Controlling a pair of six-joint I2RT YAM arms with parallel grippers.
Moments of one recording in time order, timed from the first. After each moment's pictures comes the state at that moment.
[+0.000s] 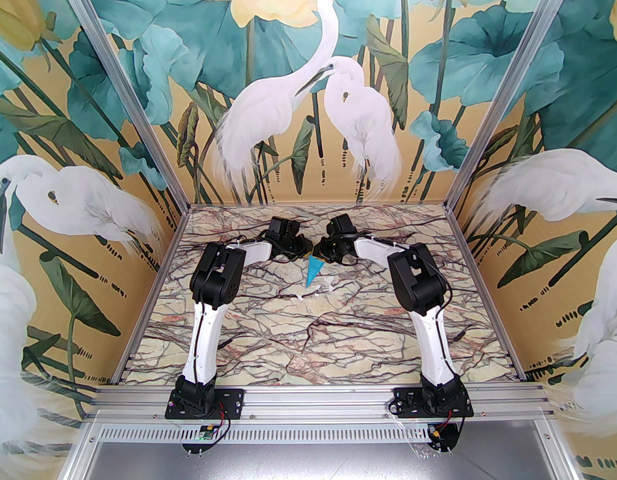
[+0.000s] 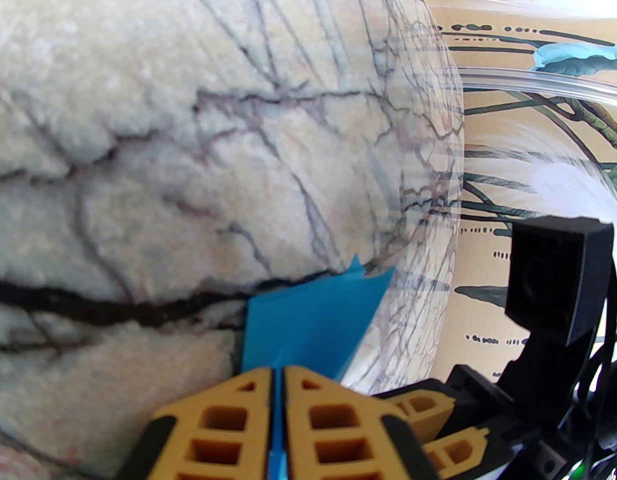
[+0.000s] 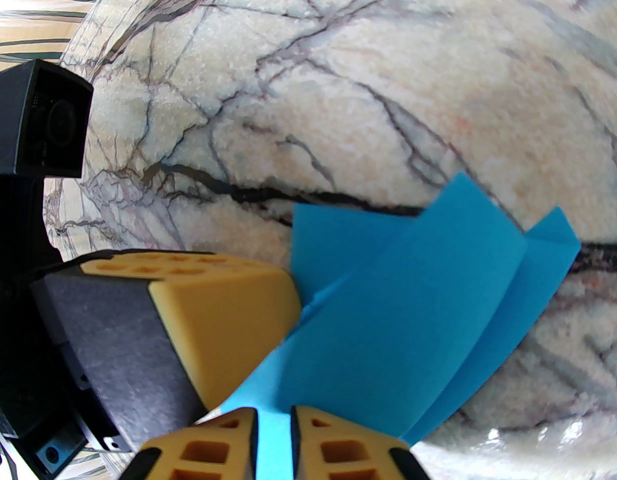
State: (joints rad) left arm -0.35 2.34 1.58 -0.01 0.64 -0.81; right arm 0.45 2.25 1.61 -0.30 -0.48 0.73
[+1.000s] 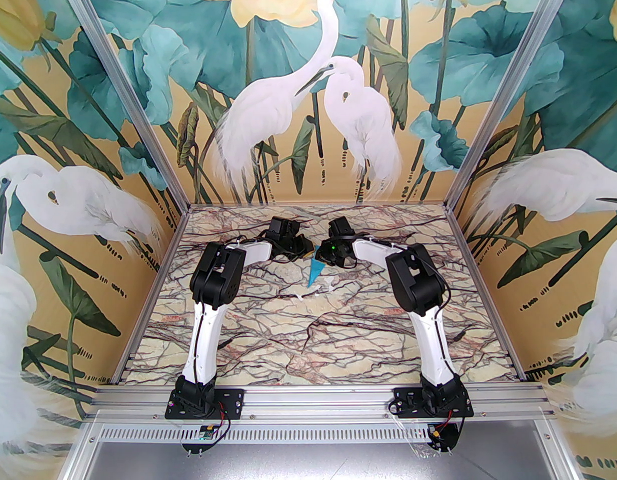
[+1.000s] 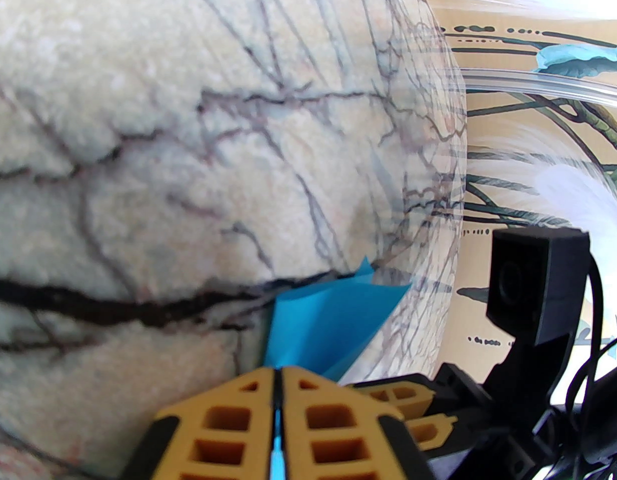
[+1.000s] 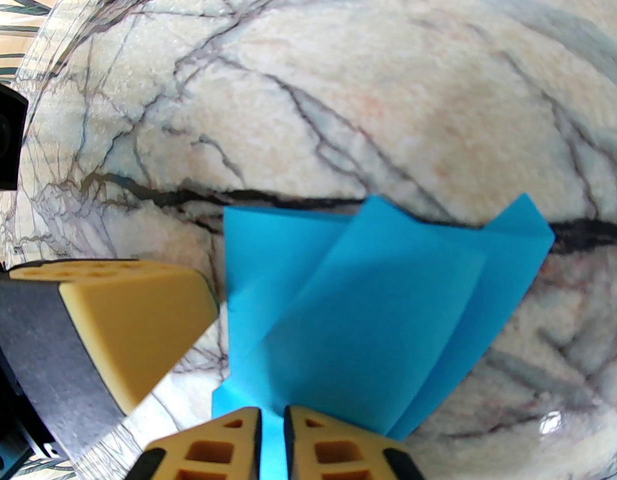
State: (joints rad) left arm -0.36 2.34 1.58 -0.02 0.63 -0.80; right arm 0.46 2.25 1.59 -0.35 -0.35 0.72
